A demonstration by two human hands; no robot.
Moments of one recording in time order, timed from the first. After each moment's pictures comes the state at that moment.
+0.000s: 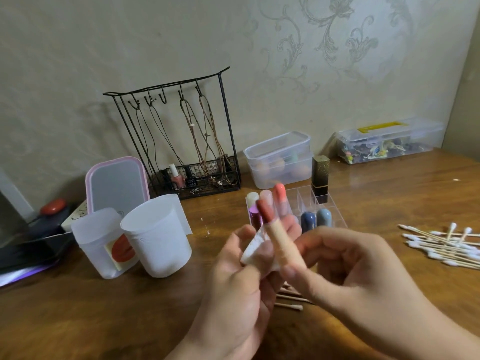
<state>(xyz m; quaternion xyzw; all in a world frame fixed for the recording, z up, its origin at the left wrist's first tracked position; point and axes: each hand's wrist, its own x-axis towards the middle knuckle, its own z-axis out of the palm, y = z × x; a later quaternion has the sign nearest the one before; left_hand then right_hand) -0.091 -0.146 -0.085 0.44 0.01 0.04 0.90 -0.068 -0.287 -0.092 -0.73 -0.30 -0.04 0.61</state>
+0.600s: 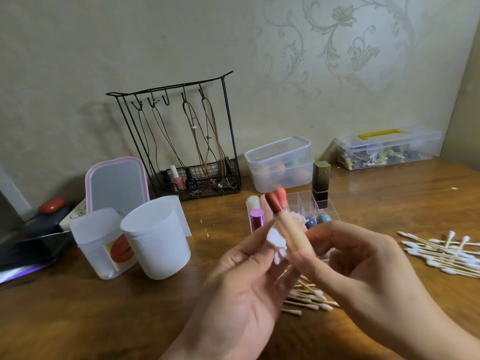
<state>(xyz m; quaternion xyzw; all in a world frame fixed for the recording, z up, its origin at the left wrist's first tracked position) -0.090 -0.133 -0.092 0.39 -0.09 -0.07 0.91 -0.064 -0.294 -0.091 -0.75 -0.28 -0.12 0.58</state>
